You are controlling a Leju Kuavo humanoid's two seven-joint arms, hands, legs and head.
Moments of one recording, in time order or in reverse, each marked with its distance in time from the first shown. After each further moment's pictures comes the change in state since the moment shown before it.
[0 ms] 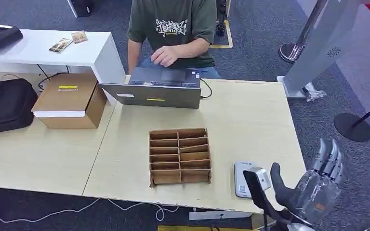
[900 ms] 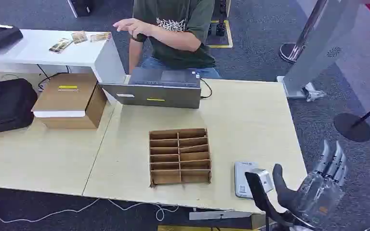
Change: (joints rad) left arm 0.001 -0.001 0.000 0.000 0.024 0.005 0.000; right arm 0.036 0.008 0.000 -0.040 0.003 0.013 0.002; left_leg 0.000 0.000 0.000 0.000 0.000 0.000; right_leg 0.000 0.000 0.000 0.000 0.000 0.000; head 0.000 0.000
